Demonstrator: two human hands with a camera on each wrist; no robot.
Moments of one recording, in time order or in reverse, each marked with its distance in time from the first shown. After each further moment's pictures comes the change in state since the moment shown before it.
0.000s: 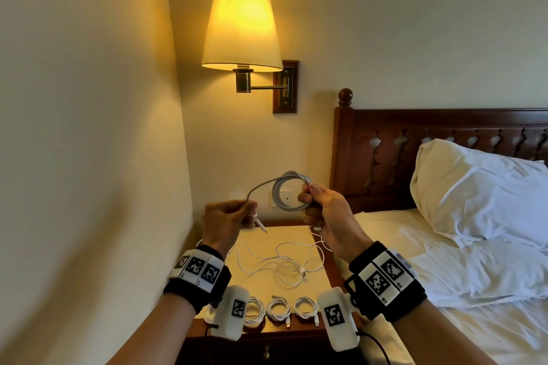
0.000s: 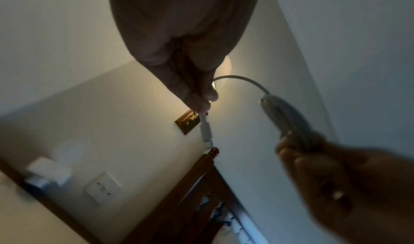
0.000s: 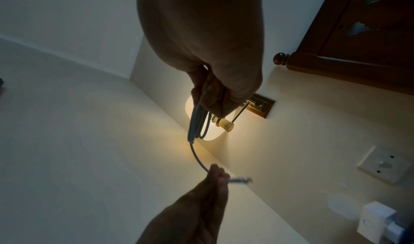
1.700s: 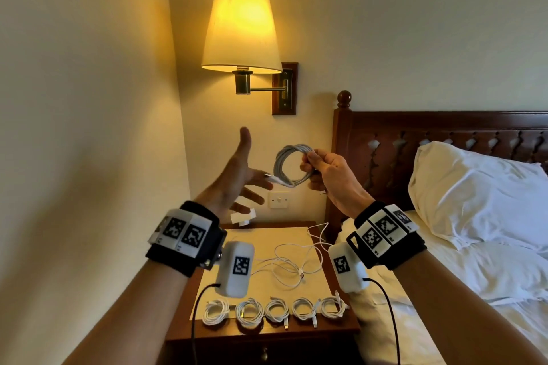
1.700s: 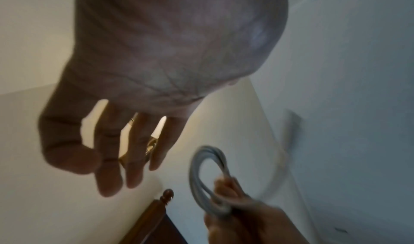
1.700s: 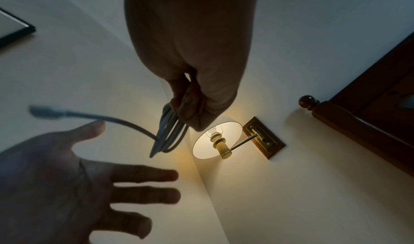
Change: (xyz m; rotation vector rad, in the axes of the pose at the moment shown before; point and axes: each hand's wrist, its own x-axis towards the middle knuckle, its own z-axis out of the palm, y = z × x) left_hand -0.005 0.115 0.015 0.410 -0.408 -0.266; right_hand 0.038 -0.049 -0.001 -0.304 -0.119 -0.157
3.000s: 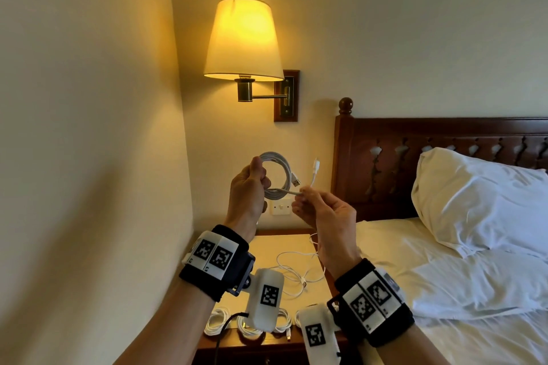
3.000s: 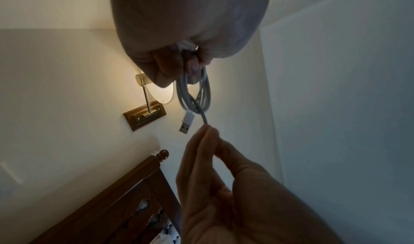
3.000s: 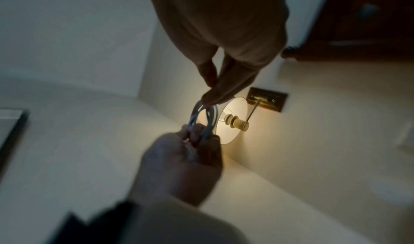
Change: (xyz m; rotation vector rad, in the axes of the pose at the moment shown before) left_hand 0.017 -0.011 0.038 -0.466 0.361 0.200; right_hand -0.050 0.030 0.046 0.353 0.440 -0.059
